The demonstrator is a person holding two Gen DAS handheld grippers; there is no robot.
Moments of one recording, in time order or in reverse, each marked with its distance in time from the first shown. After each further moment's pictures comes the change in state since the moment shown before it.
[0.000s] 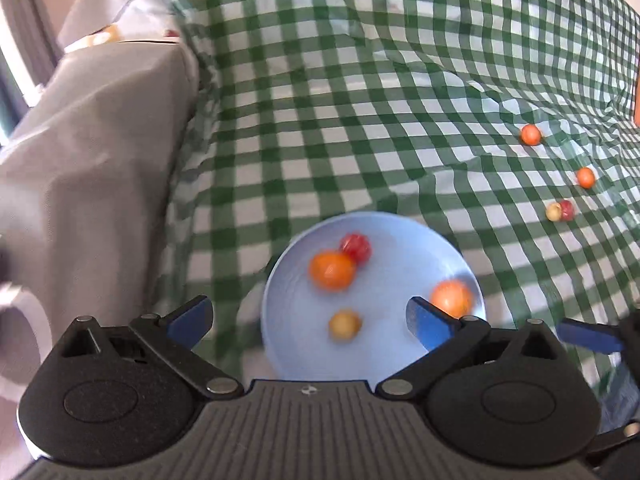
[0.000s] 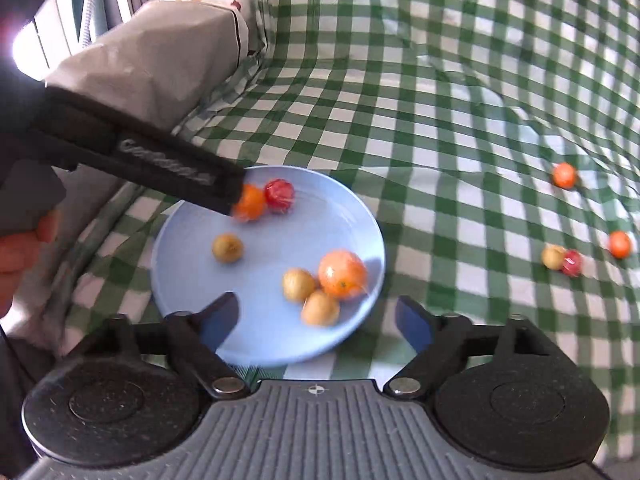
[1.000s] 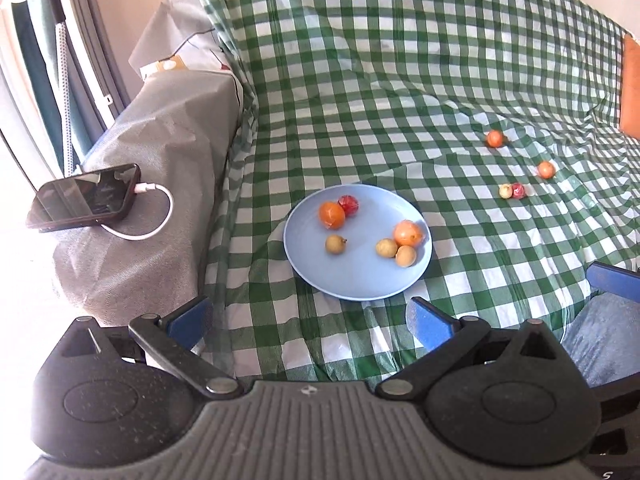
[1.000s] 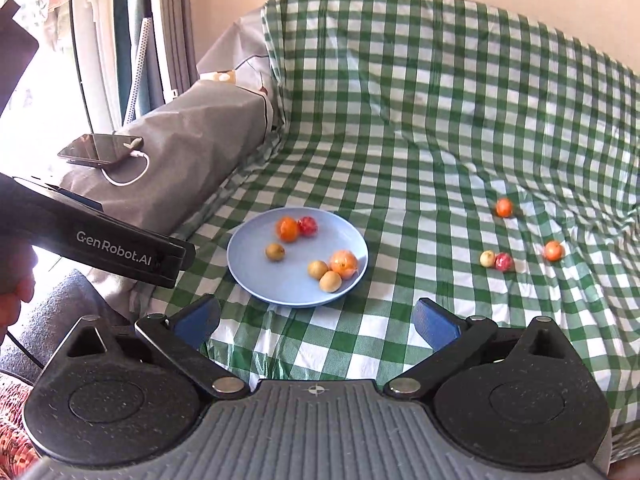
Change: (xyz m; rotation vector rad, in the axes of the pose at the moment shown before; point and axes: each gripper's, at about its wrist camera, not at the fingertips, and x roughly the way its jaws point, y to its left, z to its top) left arm -0.149 -0.031 -0.090 -0.017 -0.104 0.076; right arm -0.157 0.018 -0.071 -0.011 -0.228 -0.016
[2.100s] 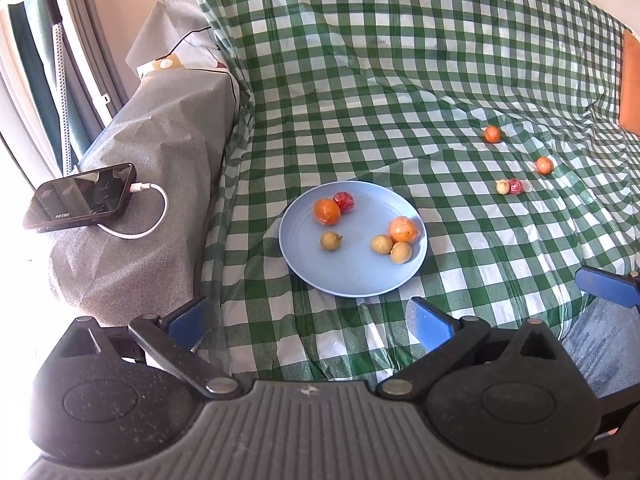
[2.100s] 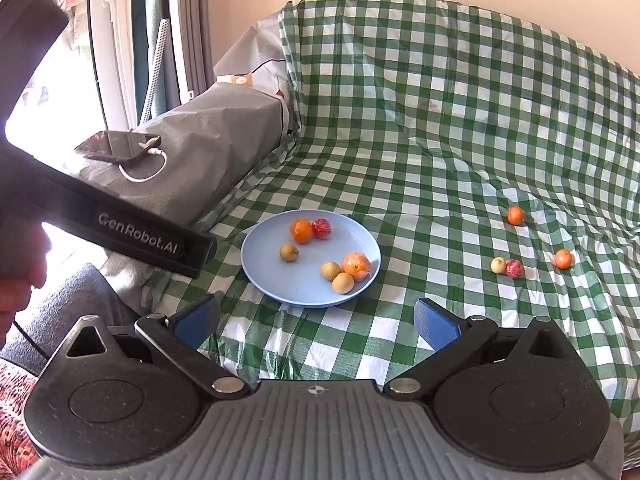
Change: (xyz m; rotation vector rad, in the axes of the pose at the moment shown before) left arm 0.002 -0.005 0.000 0.008 0.022 0.000; right arm -0.005 0.007 -0.005 -0.015 -0.017 0.030
